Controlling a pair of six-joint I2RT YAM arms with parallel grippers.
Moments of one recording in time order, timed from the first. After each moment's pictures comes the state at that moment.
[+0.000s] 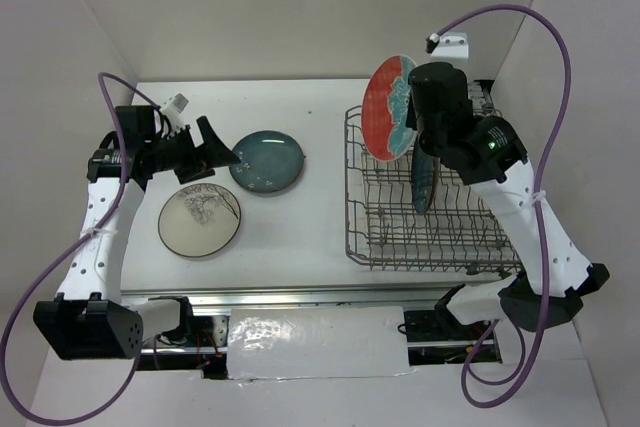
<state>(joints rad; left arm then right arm) 0.05 1.20 1.27 -0.85 0.60 -0.42 0.63 1.33 1.86 -0.95 0.74 0.27</state>
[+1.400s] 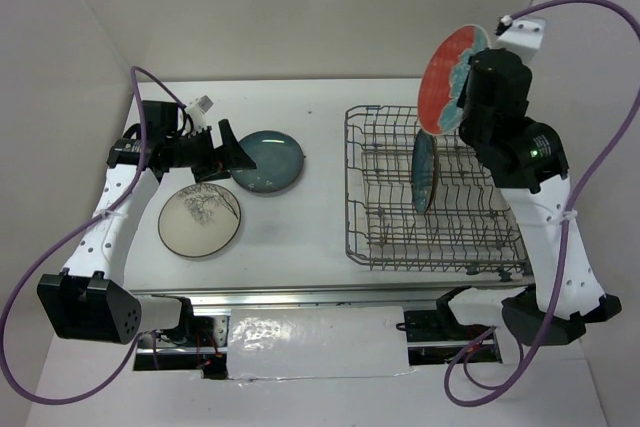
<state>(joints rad) -0.06 1.29 1.29 -0.84 0.60 -0.40 0.46 1.26 1.87 -0.83 0.83 0.17</state>
